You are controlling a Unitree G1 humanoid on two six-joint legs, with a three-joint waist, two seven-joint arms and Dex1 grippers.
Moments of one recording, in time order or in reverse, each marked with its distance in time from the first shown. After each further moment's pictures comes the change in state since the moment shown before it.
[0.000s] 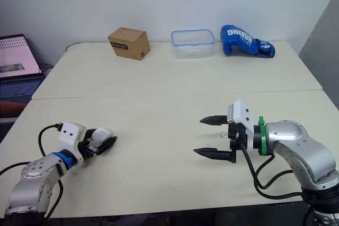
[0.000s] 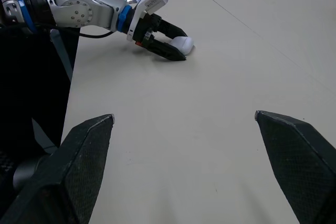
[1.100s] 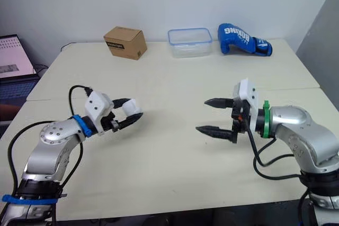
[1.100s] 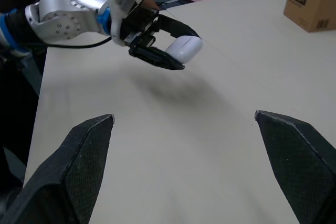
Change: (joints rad) left arm -0.354 0.036 -0.242 -0.111 0.048 -0.123 -0.219; right arm -0.234 0.019 -0.048 0.164 0.107 0.223 -0.111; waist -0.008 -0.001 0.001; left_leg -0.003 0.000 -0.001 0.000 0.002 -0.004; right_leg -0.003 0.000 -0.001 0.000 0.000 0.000
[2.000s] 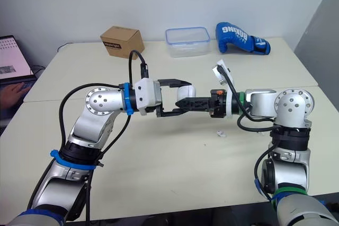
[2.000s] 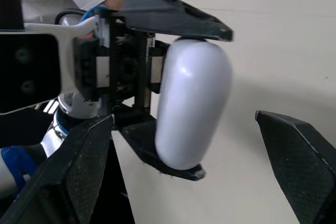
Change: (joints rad) left arm -0.330 -0.172 -0.222 0.022 0.077 -0.209 -0.170; right arm -0.326 0.384 -0.258 0.343 0.329 0.731 -0.521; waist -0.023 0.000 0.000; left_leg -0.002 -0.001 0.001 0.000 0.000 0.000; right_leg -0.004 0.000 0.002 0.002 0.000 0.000
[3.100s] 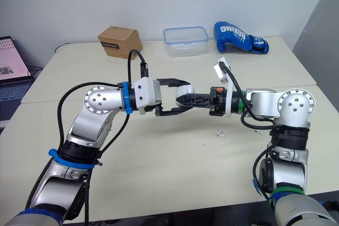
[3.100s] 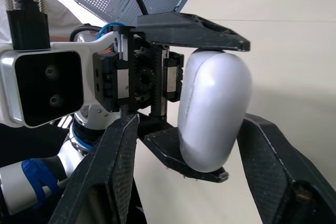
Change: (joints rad) left arm -0.011 0.015 0.000 0.010 0.012 0.001 -0.001; right arm -0.002 0.010 -0.024 0.039 0.217 0.000 -0.173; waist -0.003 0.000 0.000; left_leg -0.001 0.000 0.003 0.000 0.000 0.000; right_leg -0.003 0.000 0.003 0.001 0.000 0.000
